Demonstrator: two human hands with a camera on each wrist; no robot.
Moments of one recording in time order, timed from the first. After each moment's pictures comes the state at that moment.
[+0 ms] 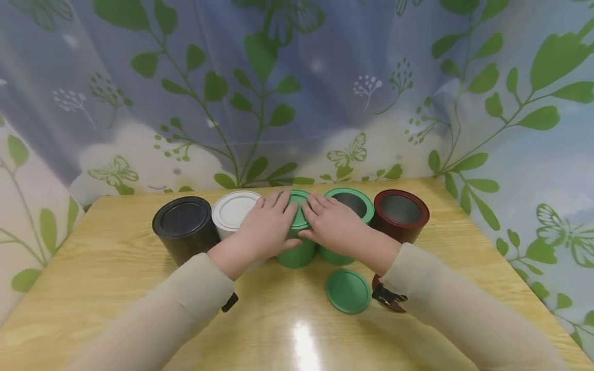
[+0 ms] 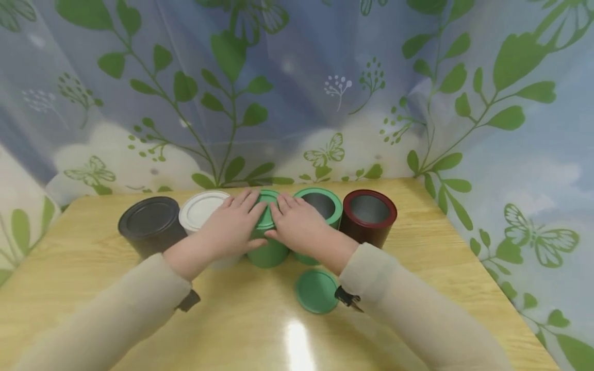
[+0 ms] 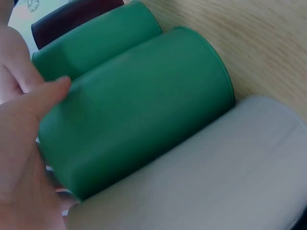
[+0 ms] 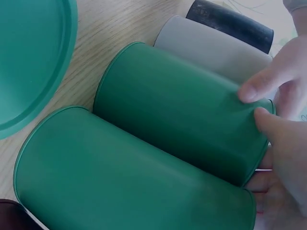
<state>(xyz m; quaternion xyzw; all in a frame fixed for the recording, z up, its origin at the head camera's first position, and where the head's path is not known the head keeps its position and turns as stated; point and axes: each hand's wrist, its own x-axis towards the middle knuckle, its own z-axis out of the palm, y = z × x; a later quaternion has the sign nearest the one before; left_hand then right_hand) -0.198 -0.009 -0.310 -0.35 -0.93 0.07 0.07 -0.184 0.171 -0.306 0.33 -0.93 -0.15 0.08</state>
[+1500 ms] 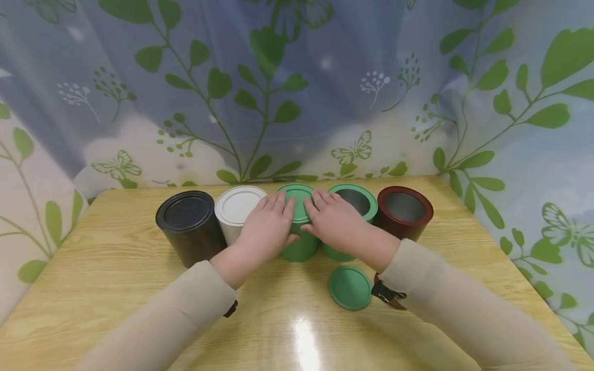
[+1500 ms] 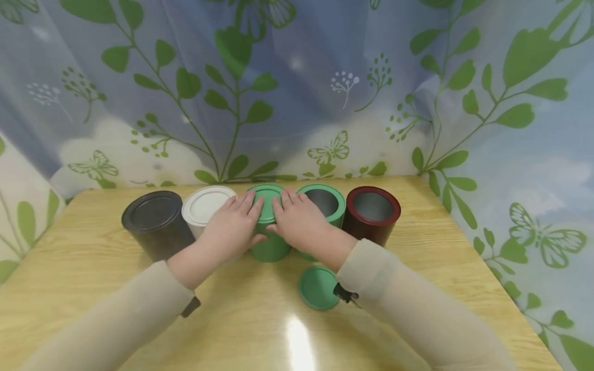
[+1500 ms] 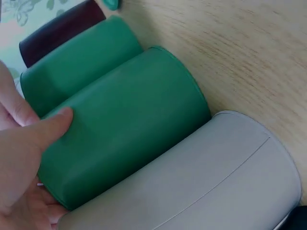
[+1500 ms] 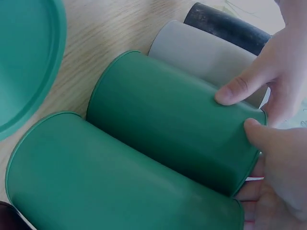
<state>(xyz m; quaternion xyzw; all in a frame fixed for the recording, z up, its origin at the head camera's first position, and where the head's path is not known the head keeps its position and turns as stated) -0.195 -0.013 -0.322 -0.33 -0.93 0.09 0.15 -0.185 0.160 -0.304 0.30 -0.94 -0.16 0.07</state>
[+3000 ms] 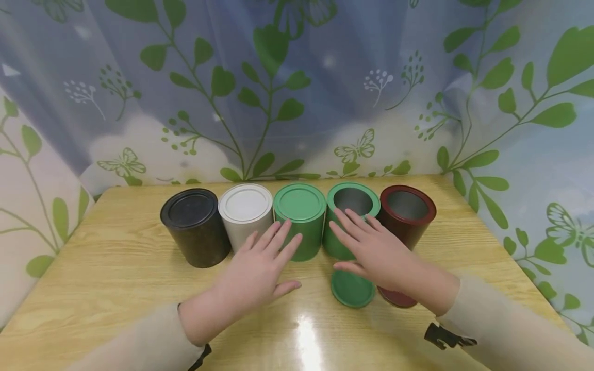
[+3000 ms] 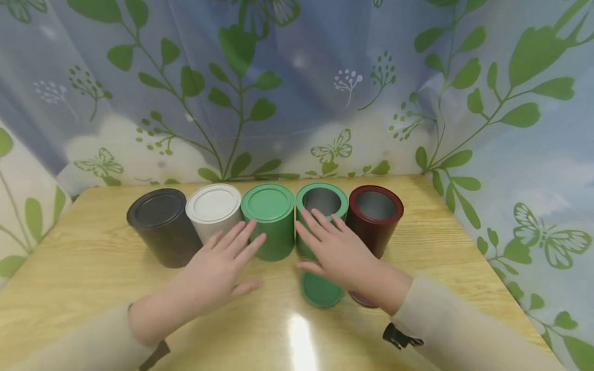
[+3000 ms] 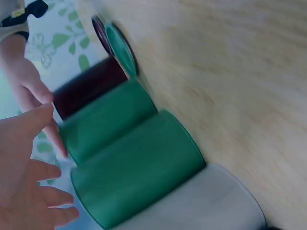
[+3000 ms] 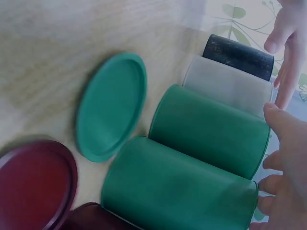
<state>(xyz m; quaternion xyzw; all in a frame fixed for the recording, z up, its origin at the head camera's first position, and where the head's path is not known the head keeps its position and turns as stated) -0.125 -0.044 -0.338 -0.40 -0.90 0.02 0.16 -0.127 0.217 -0.321 0.33 -0.94 -0.05 0.08</state>
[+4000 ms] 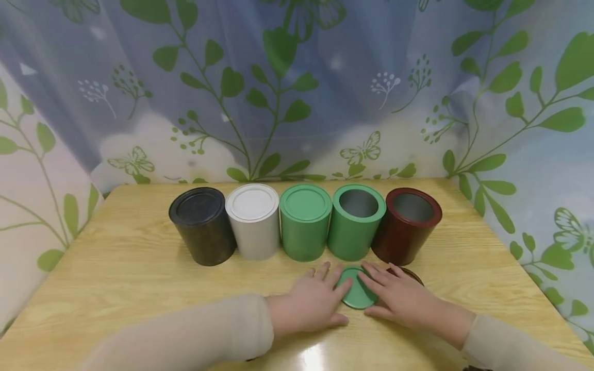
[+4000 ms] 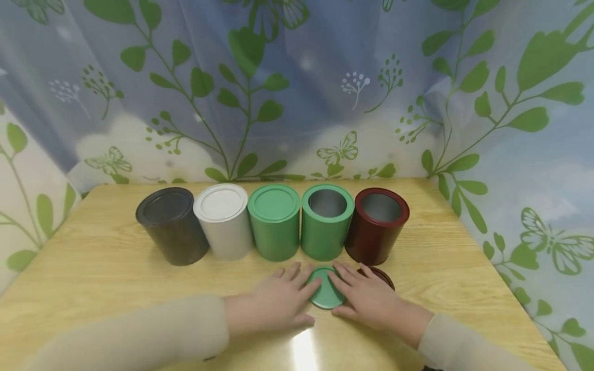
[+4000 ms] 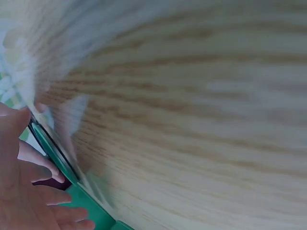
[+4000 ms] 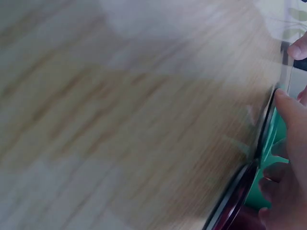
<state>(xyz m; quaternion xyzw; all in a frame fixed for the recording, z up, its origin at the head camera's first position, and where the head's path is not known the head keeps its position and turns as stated) -0.116 0.040 -0.398 -0.43 -0.90 0.10 -0.04 -0.099 0.265 -0.404 0.35 -0.94 0.01 -0.02</state>
